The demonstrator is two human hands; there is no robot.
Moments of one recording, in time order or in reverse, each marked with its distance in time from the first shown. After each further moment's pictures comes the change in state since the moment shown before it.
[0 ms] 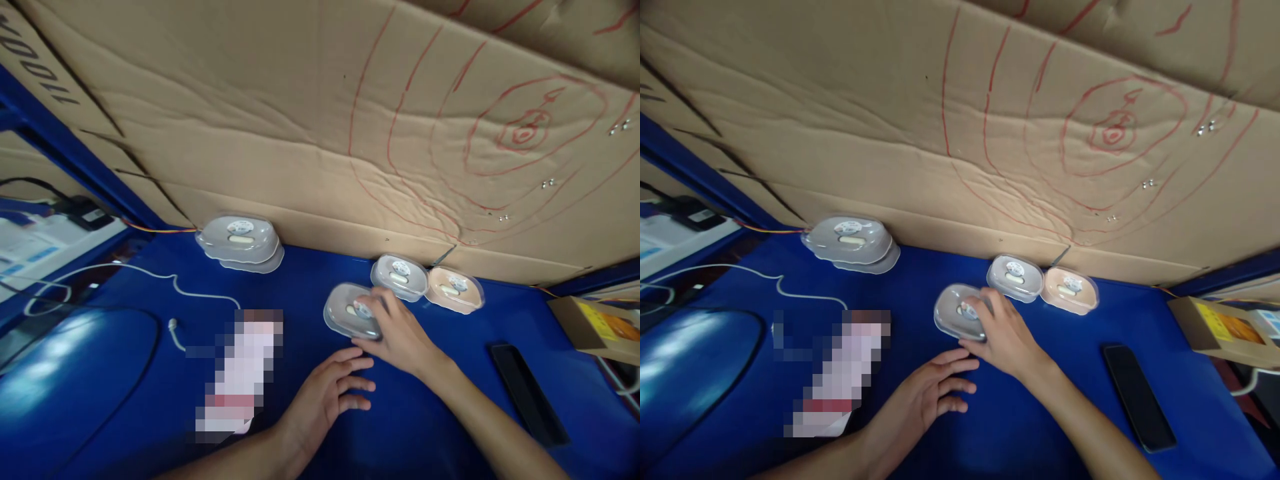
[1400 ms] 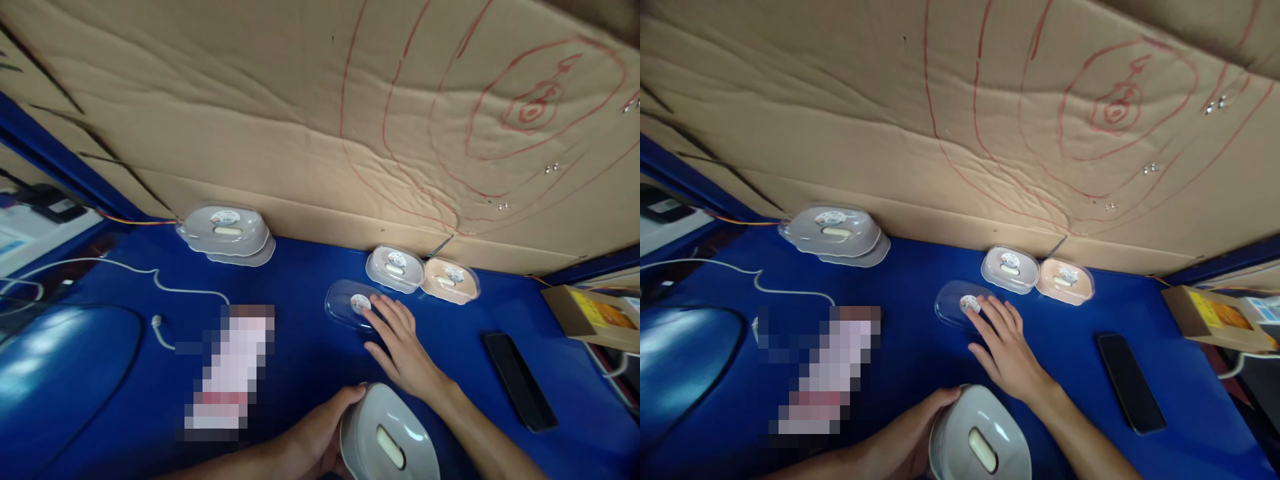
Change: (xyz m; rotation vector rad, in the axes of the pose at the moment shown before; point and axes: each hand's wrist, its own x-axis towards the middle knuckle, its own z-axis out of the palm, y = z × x) left_hand -0.014 -0.022 0.007 0.155 -0.131 -0.454; right_hand -0.057 -0.002 0.014 0.009 -0.019 0.013
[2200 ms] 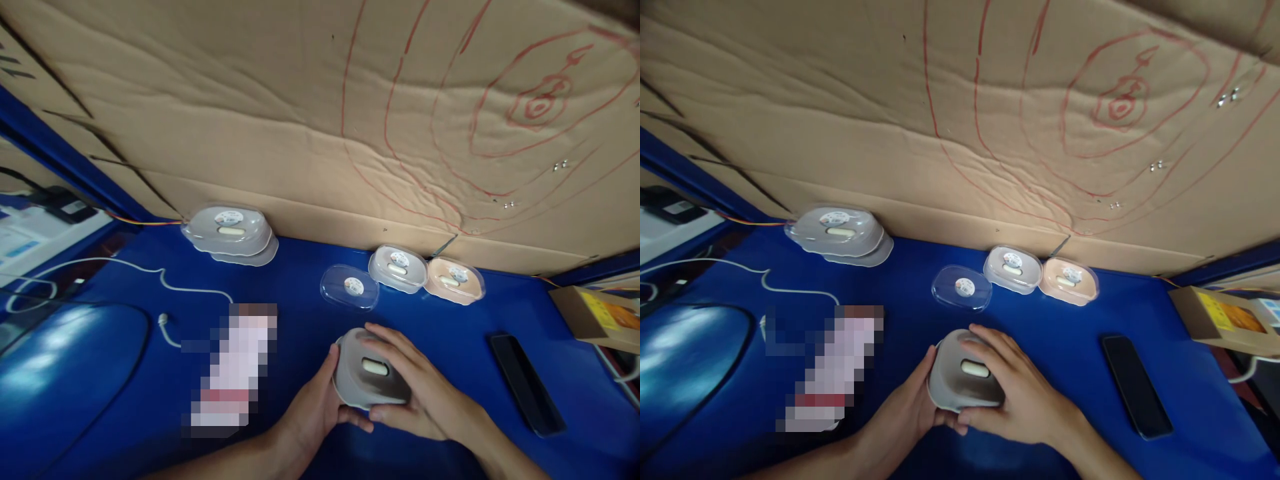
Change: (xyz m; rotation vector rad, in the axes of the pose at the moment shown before) left_hand -0.001 0.017 -0.001 -0.146 0.052 0.391; right_hand -0.019 -0.025 -0.035 0.433 -0.215 0.036
